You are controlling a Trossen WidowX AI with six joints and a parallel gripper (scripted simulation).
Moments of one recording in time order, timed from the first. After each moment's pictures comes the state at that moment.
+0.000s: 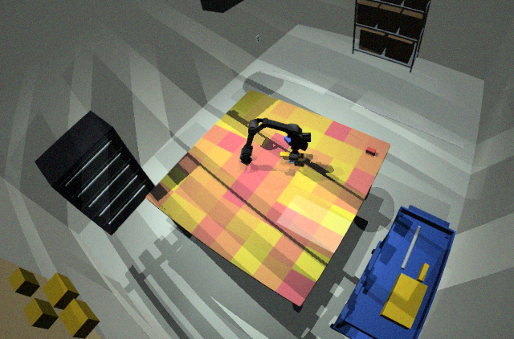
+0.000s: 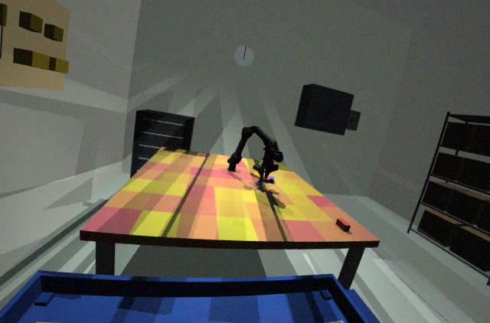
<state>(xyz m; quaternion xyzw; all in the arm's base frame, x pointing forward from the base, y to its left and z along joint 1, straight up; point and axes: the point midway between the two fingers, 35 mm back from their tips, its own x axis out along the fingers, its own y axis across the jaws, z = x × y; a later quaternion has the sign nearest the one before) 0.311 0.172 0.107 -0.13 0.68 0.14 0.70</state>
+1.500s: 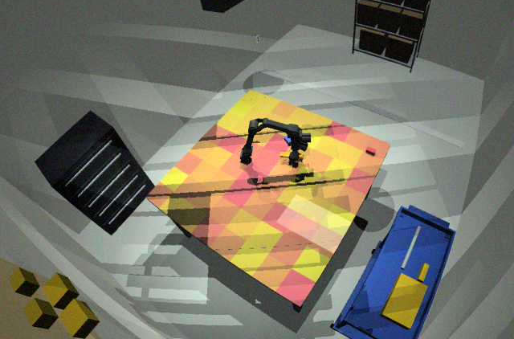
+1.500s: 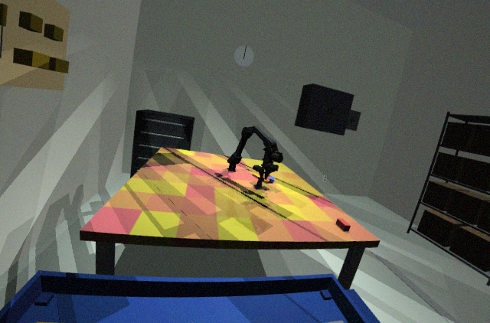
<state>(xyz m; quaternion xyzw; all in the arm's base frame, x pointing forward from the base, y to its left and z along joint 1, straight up) 0.310 0.172 0.104 -0.13 0.68 0.14 0.70</state>
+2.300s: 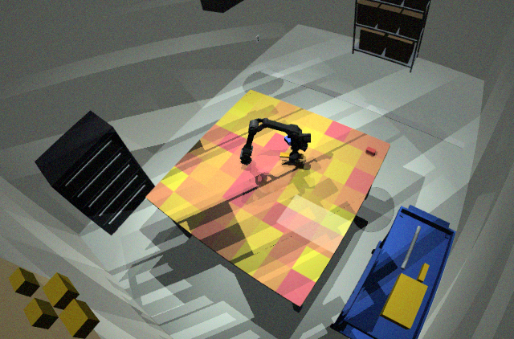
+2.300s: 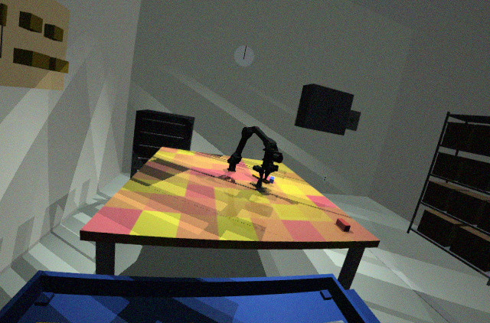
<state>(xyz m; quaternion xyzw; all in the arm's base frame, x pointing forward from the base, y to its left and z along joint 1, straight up) 0.310 0.172 0.102 -0.13 0.68 0.14 0.70</state>
